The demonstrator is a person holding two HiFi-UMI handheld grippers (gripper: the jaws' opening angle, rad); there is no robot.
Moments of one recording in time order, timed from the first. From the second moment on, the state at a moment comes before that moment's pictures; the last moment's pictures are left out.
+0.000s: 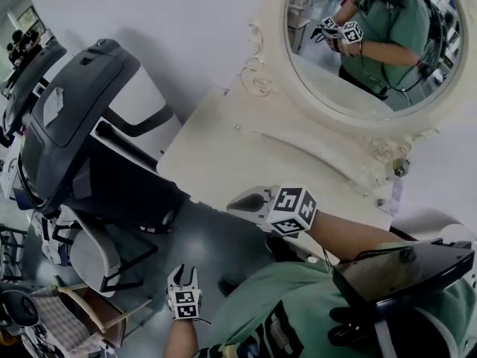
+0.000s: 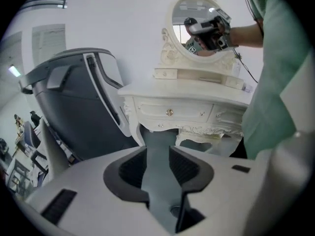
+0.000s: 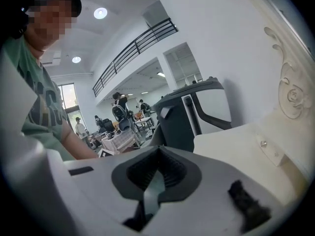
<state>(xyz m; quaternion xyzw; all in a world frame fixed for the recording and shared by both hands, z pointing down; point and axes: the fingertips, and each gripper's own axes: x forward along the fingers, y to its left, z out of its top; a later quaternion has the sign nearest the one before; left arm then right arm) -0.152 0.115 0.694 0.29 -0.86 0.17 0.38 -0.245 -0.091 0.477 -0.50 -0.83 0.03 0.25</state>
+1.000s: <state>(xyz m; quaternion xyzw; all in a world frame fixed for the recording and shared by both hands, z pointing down) -0.103 0.134 0.524 0.42 -0.87 0.11 0.23 -0.132 -0.071 0.436 -0.41 -0.88 0.07 0.22</state>
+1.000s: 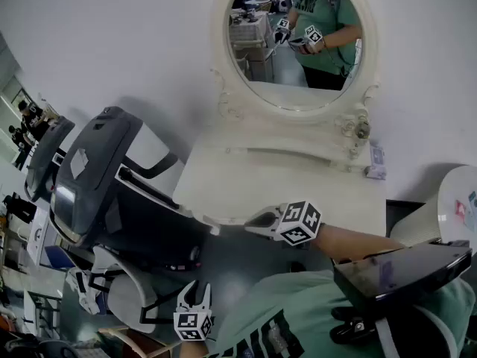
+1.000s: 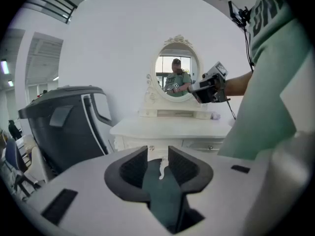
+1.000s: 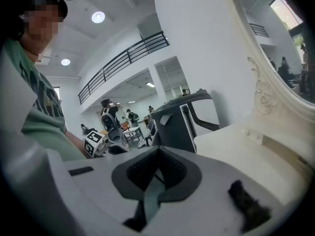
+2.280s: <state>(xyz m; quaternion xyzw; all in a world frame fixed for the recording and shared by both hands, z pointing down) -0.205 -0.192 0.462 0.65 -0.72 0.12 0.21 -0.144 -0.343 0.464 -0.21 -0.94 0.18 0.17</state>
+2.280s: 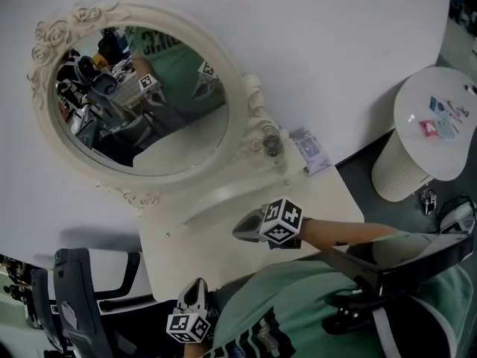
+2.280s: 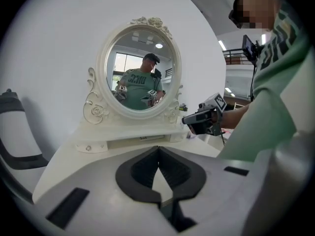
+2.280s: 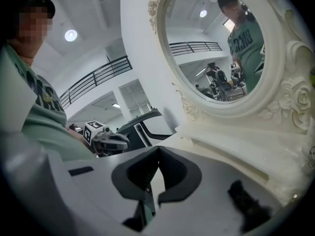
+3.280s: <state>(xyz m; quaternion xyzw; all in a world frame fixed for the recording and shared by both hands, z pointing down) -0.334 -0.178 0.431 0.75 -0.63 0.09 0.18 -0.203 -0.306 0.424 -0.04 -0.97 0.19 0.15</state>
